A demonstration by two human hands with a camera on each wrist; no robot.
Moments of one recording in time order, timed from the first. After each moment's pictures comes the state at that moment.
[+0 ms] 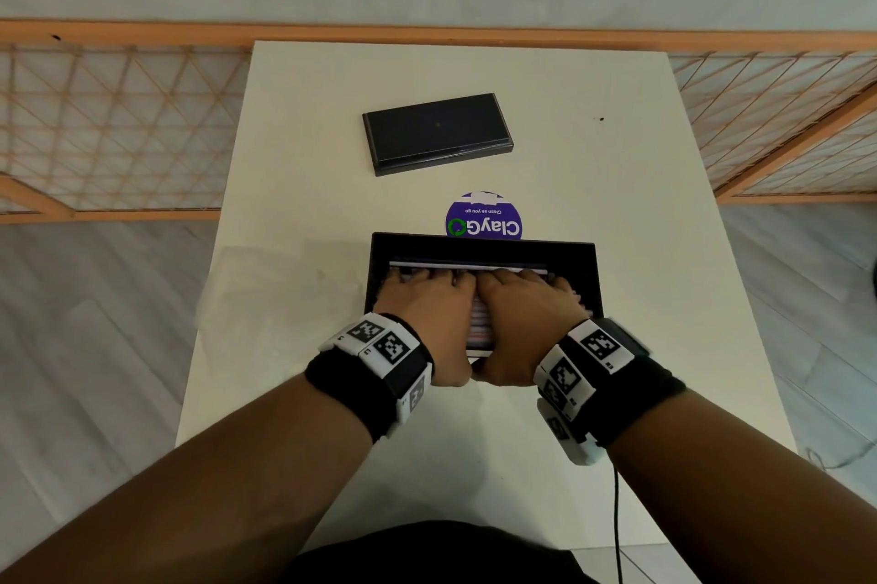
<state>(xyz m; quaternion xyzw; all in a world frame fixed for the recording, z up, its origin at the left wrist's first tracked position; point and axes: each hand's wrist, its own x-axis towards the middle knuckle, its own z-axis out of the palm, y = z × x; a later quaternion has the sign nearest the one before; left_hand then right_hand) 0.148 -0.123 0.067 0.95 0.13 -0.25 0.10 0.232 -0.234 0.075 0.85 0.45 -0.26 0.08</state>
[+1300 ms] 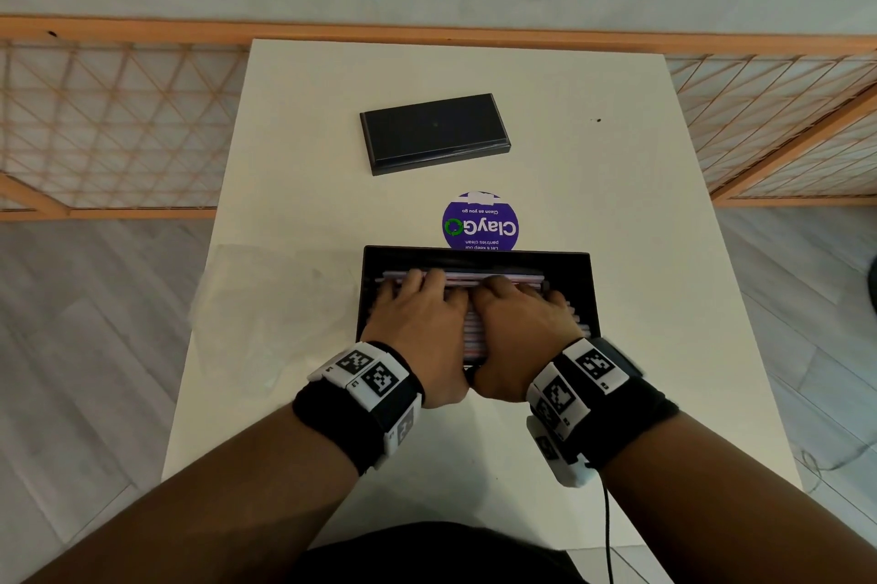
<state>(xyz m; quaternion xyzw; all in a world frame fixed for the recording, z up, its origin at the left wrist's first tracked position) 0.129 -0.135 0.067 0.96 0.15 -0.21 0.11 0.218 -0.241 0.075 0.86 0.42 -0.28 0.05</state>
